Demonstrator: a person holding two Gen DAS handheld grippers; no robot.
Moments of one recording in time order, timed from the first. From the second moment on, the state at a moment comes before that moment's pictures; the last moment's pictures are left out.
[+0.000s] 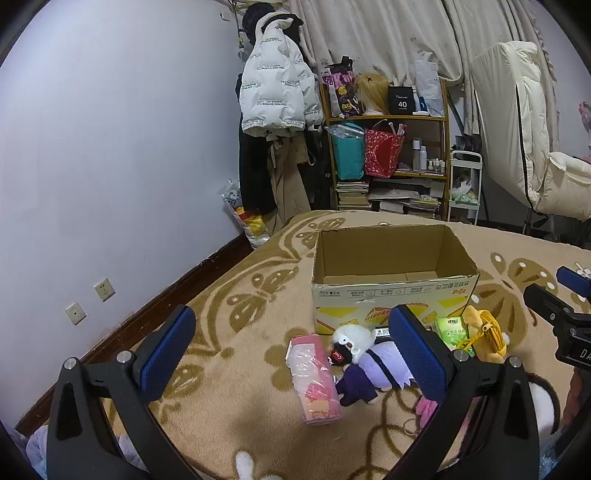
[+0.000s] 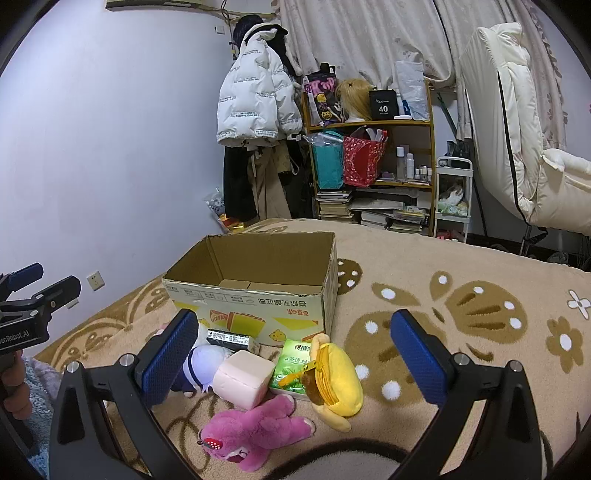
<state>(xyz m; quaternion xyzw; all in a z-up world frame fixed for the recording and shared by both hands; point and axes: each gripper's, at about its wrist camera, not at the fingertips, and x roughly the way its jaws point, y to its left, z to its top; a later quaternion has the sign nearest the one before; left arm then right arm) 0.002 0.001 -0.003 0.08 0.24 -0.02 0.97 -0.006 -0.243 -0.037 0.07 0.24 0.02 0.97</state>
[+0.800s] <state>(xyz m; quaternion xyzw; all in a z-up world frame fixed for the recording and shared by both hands) 0.003 -0.001 -0.004 0.08 0.24 -0.02 0.97 -0.005 -0.243 -0.038 0.07 0.24 0.02 0.97</state>
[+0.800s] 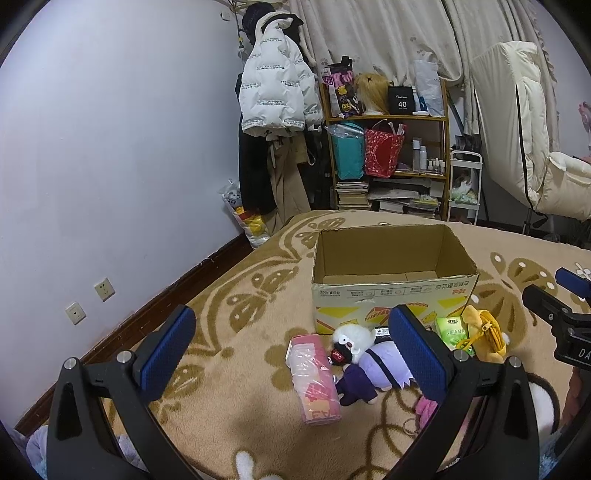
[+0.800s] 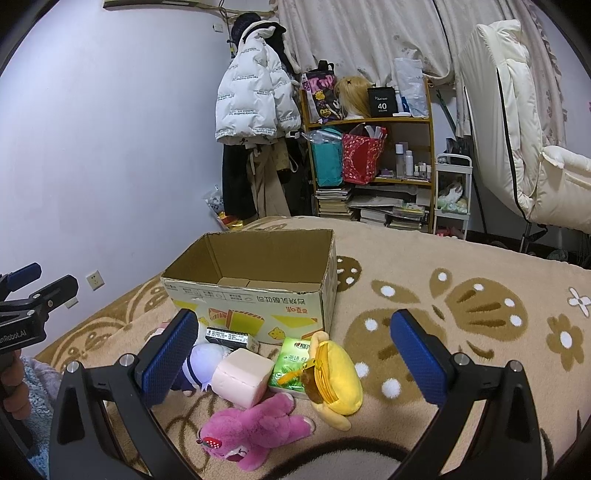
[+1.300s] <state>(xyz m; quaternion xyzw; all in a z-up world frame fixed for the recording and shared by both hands) 0.003 -0.001 -0.006 0.08 0.24 -0.02 0.97 -0.006 -0.244 -0.031 0.07 0.24 0.02 0.97</state>
